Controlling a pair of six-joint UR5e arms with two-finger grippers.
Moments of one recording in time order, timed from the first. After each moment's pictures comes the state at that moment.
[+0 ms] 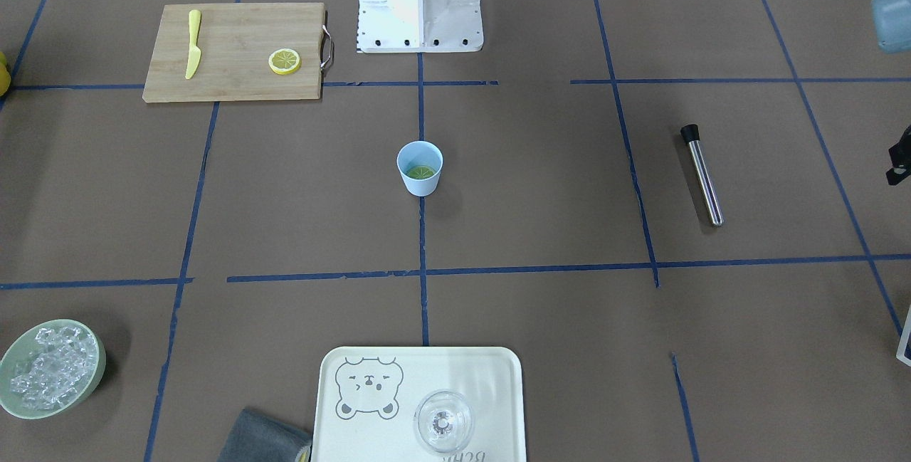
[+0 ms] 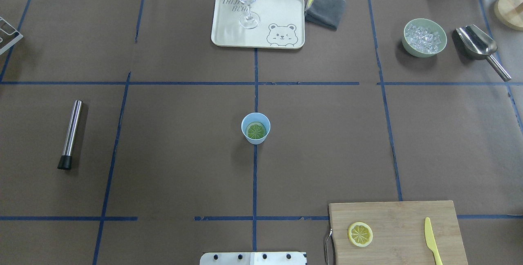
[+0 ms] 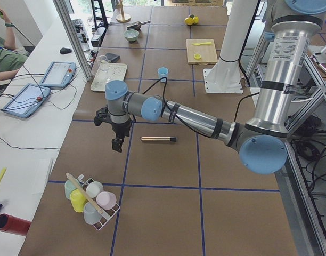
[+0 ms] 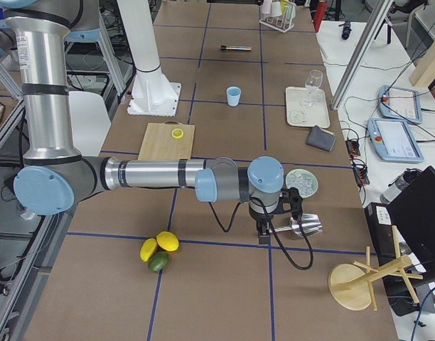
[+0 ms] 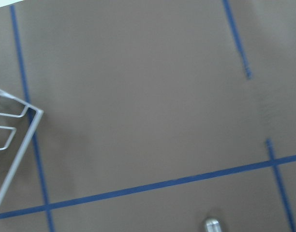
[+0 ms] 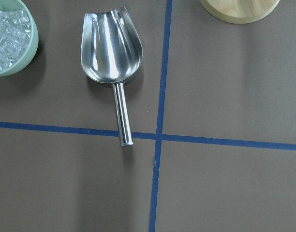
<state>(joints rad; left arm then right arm) -1.42 -1.71 -1.71 -1.52 -2.22 -0.03 1.61 -1.53 1.60 -1.52 2.37 -0.01</state>
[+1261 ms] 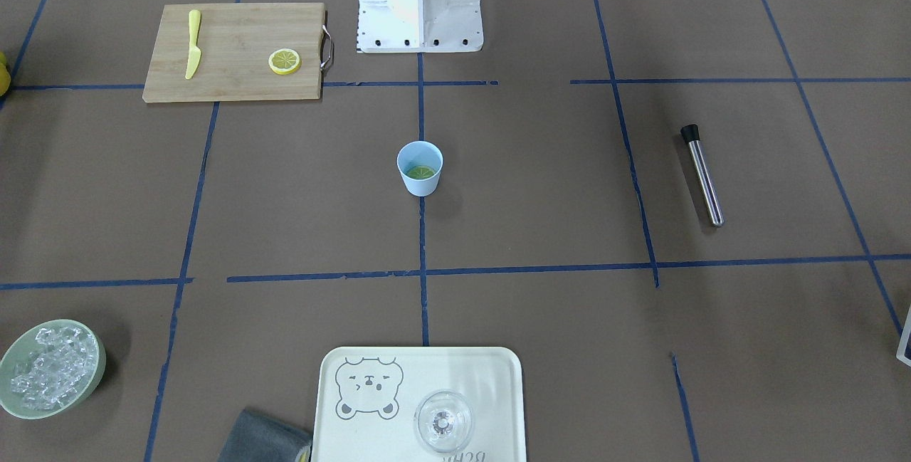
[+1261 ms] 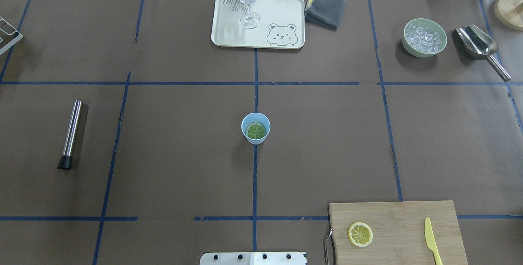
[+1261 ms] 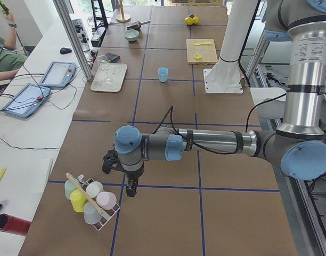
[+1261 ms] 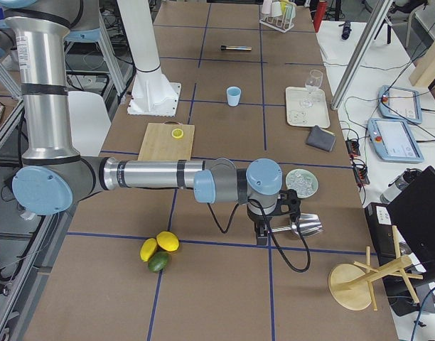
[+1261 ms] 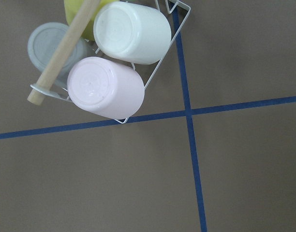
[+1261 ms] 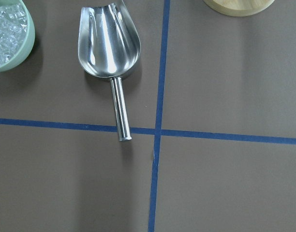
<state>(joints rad) -1.62 -1.58 -1.60 -1.55 -2.31 0.13 1.61 -1.54 1.60 -1.52 2.37 -0.01</state>
